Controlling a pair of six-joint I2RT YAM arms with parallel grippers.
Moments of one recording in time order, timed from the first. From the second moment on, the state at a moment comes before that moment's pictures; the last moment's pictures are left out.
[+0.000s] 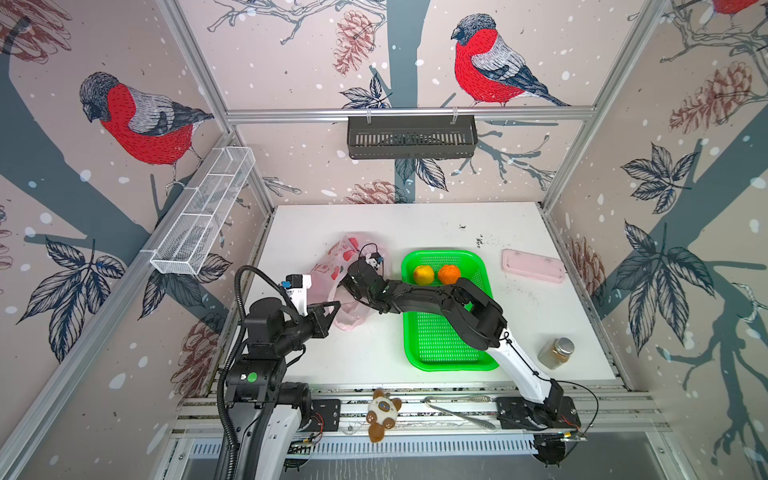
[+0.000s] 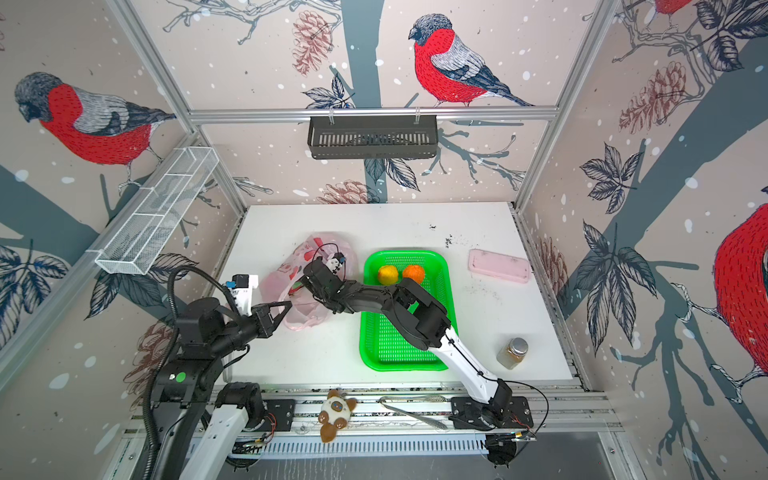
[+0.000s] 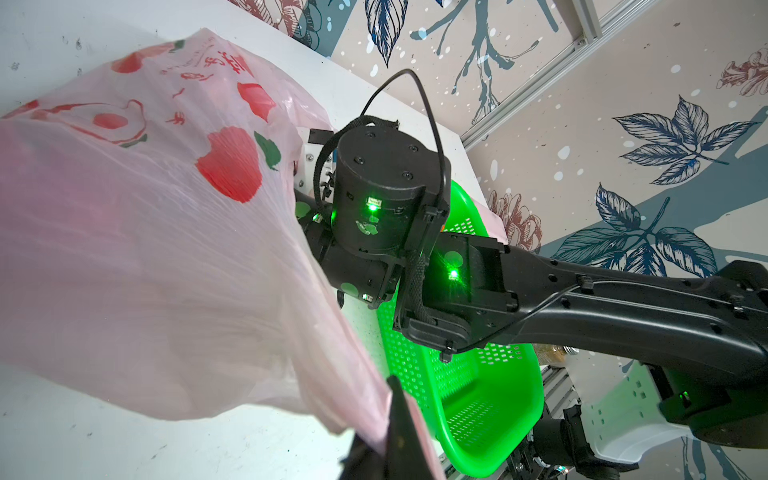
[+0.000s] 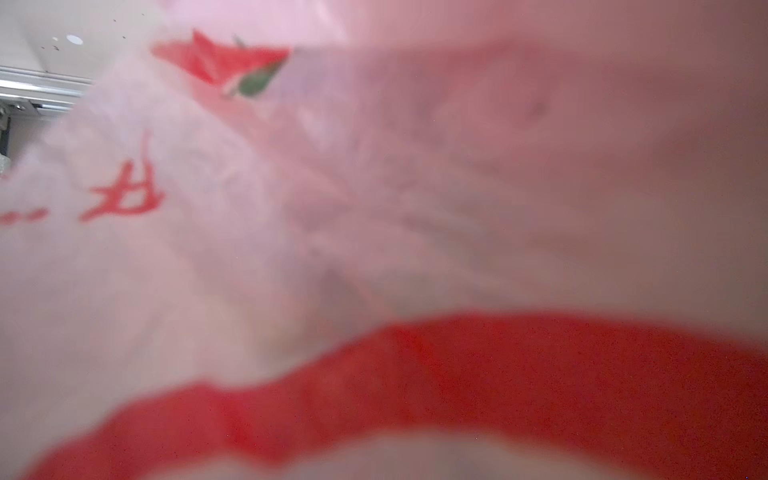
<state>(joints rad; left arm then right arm) -0.04 0.44 0.62 -0.66 0.63 -0.46 1.03 2.42 1.74 0.23 0.16 1.47</state>
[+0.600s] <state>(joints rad) -0.04 0.44 0.63 -0.65 0.62 -0.47 1.02 2.41 1.71 0.23 0.18 1.46</state>
